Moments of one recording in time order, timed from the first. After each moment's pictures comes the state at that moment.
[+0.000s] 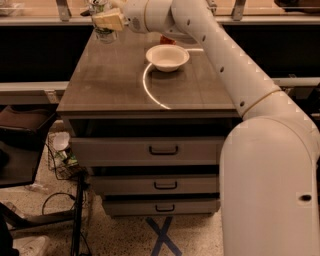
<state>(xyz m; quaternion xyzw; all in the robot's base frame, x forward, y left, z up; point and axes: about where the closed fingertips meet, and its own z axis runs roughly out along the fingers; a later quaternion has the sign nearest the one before) 0.810 0.134 1.011 -0.46 0.56 0.29 0.63</state>
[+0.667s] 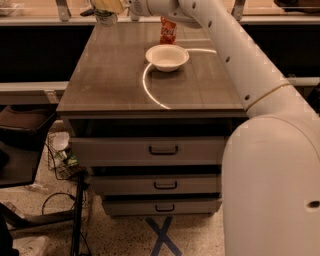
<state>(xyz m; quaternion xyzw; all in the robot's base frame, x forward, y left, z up) 0.800 0.126 1.062 -0.47 0.53 0.25 0.65</state>
